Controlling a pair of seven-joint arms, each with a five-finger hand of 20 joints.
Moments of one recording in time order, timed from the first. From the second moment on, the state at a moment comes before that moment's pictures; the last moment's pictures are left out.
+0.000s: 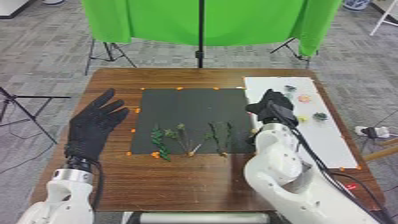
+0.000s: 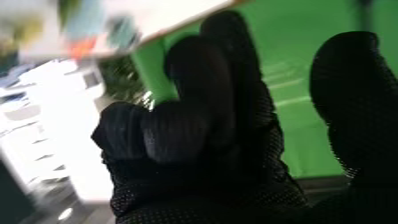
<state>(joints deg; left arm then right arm) 120.9 -64.0 -93.6 -122.7 40.1 6.0 11.0 -76.0 -55.1 47.4 -112.5 -136.4 7.0 67.6</state>
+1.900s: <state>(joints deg) 112.8 -59.8 -89.5 -122.5 39.8 6.6 12.3 -61.6 -70.9 30.3 -96.9 -126.5 12.1 35.6</state>
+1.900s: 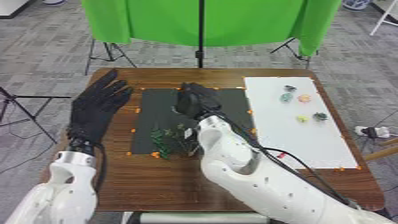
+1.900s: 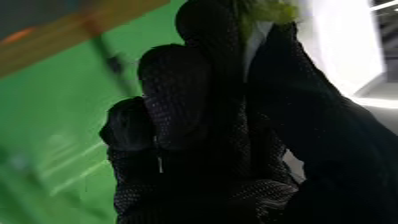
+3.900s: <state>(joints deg) 119.5 -59.1 -96.4 -125.9 38.7 8.4 17.4 -64.9 -71.9 38.5 -107.0 -118.0 -5.8 38.1</state>
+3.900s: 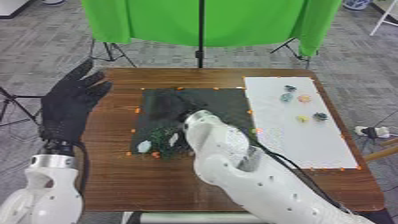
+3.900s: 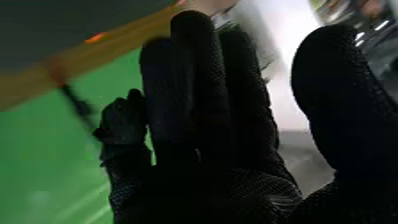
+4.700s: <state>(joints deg) 122.6 -61.1 -96.6 -124.3 37.7 9.0 16.4 -84.2 -39.7 64.4 -109.9 -119.3 0.0 52.1</state>
